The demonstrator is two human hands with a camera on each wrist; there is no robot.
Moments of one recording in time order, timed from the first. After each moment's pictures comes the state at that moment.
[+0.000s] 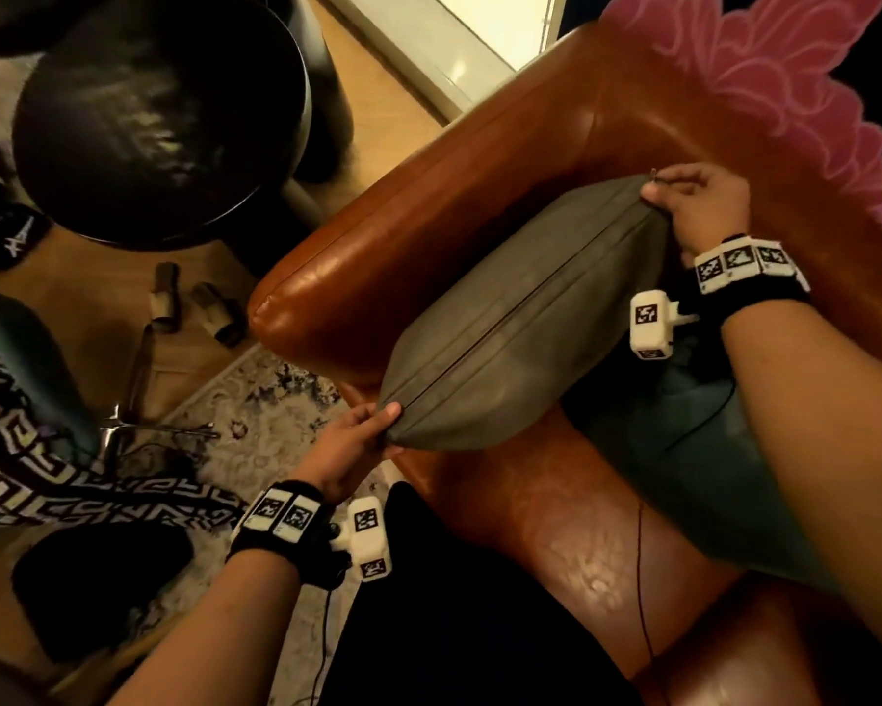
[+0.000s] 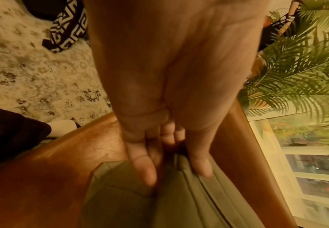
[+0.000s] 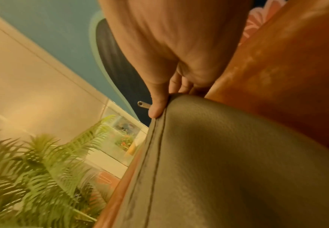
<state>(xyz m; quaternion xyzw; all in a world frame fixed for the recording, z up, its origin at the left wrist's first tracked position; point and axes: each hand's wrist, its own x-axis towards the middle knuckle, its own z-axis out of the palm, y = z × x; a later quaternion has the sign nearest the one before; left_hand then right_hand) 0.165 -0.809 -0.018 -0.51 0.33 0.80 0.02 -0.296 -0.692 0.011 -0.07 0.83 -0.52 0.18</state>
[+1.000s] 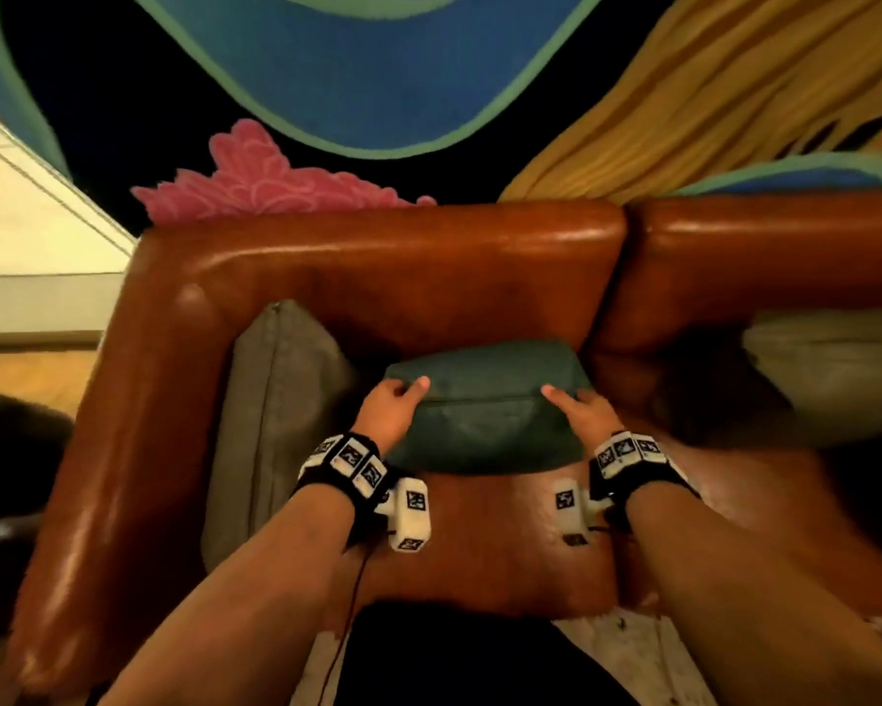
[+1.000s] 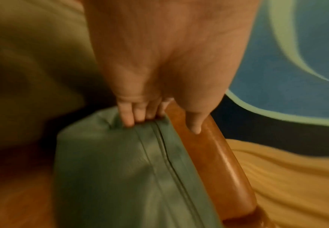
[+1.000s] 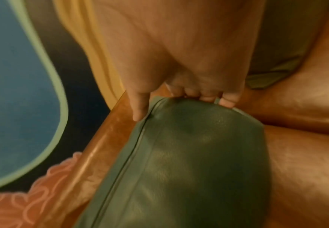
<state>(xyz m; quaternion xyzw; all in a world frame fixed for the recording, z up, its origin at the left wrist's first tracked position) -0.099 -0.620 0.005 -0.18 0.79 0.51 0.28 -0.063 -0.317 -0.025 0.35 0.74 -0.54 0.18</state>
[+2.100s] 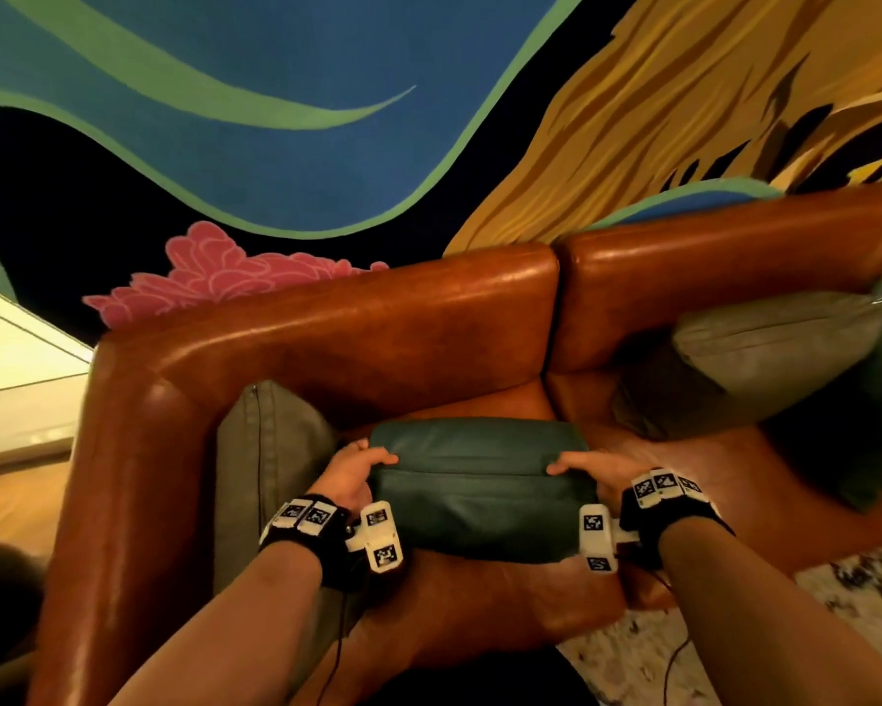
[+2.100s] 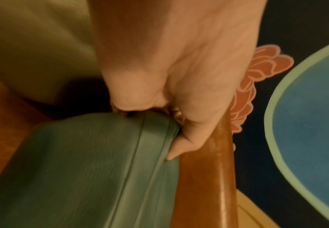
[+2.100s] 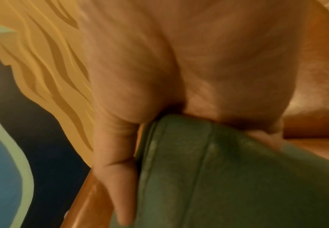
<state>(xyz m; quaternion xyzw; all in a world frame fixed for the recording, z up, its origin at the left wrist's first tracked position) -0.115 -0.644 0.043 -0.30 0.55 0.68 0.37 -0.009 -0.313 0.055 0.45 0.54 -0.63 0.32</state>
